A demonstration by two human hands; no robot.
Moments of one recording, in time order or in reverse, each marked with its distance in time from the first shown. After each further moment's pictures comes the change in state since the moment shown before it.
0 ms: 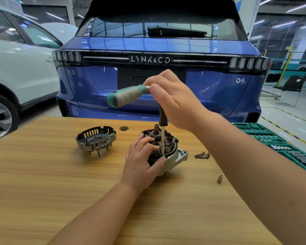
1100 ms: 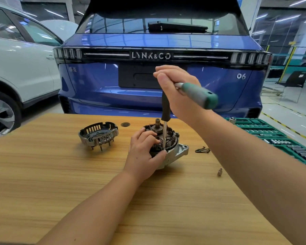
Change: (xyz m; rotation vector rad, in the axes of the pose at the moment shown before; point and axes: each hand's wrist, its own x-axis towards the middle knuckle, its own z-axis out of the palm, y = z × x) left_hand 0.005 0.004 -0.006 0.015 -0.026 0.024; right_hand -0.007 0.002 0.006 0.199 0.345 0.000
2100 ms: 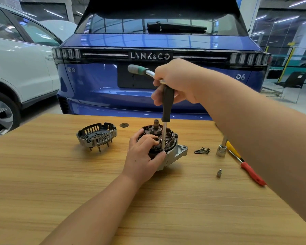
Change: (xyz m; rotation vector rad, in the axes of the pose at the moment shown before) left_hand -0.002 0.000 0.003 -0.010 0.026 0.024; right_hand 0.058 -0.030 -0.012 0.052 -0.459 0.849
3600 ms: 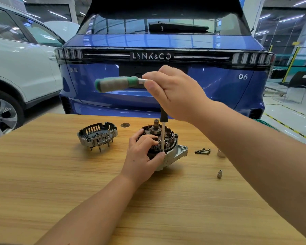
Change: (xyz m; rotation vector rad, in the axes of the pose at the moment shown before) left_hand -0.001 0.003 -0.002 -0.028 -0.011 -0.016; right_hand -0.014 0.045 0.014 -0.715 0.333 -0.793
